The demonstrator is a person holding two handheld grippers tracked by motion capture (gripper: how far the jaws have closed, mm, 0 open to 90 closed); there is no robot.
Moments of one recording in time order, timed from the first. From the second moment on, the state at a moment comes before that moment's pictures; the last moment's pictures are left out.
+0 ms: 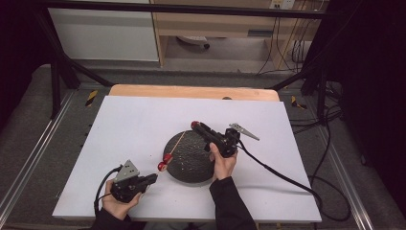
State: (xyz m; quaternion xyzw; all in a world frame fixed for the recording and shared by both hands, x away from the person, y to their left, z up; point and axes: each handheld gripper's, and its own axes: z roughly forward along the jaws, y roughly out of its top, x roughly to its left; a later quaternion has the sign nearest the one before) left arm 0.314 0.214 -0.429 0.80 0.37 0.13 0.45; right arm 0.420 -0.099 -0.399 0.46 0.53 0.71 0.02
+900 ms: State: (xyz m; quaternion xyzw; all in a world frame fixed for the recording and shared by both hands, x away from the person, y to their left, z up) left arm 0.312 0.207 -0.429 0.79 0.38 0.12 0.47; right arm 0.421 -0.082 -0.402 0.46 0.48 0.74 -0.01
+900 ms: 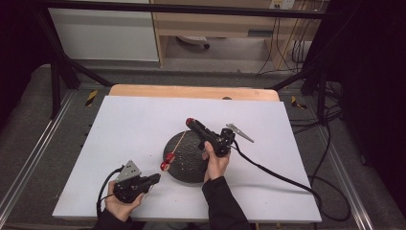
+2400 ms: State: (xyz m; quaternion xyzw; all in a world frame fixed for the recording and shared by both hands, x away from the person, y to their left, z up) left arm 0.313 0.179 -0.424 0.76 0.42 0.11 0.49; right arm 0.416 -0.078 -0.410 0.45 0.47 0.76 -0.03
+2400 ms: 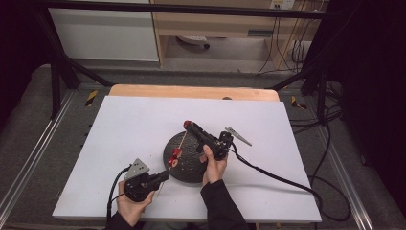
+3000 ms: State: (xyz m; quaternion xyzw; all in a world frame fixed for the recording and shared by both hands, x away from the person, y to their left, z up) left arm 0.328 0.165 -0.409 0.75 0.42 0.12 0.50; right arm 0.408 -0.076 -0.411 0.44 0.51 0.74 -0.04
